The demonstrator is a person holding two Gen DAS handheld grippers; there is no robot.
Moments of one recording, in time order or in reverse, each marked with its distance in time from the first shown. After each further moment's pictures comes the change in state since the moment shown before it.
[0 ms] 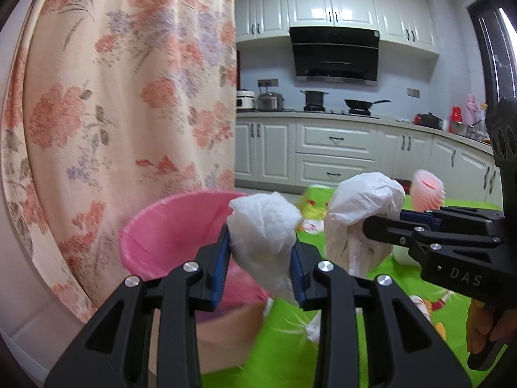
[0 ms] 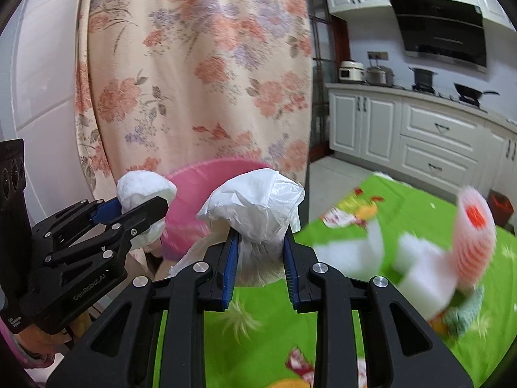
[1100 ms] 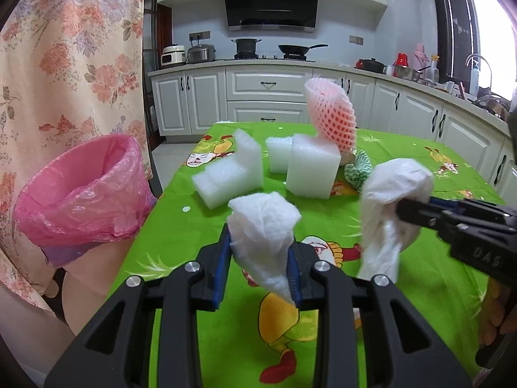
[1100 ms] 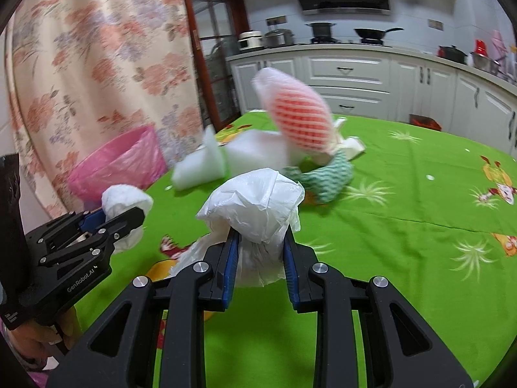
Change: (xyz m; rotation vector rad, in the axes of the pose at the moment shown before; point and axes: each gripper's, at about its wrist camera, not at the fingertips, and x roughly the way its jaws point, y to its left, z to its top) left arm 0.016 -0.140 -0.063 0.109 0.230 -0.267; right arm -0.103 -0.097 -0.115 0.271 0.107 -0.307
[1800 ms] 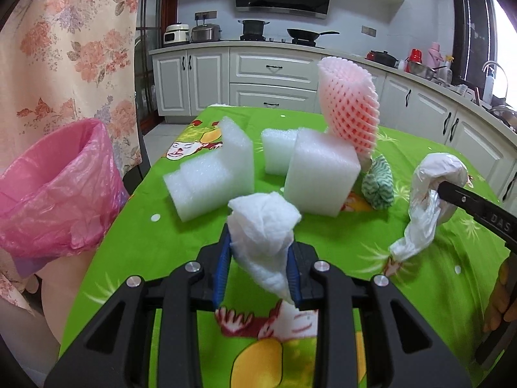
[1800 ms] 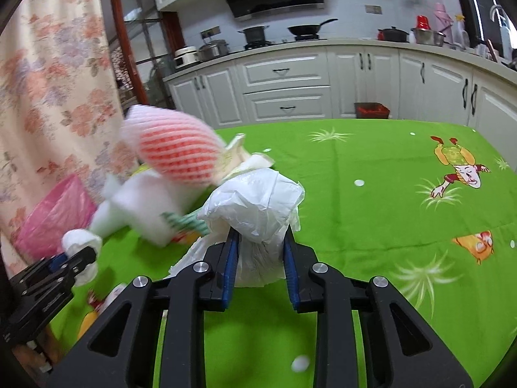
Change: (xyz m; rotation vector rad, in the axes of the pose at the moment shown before) left arm 0.070 -0.014 0.024 -0.058 0.079 0.005; right arm 0.016 -0.092 0.020 0.184 -0.050 -0.186
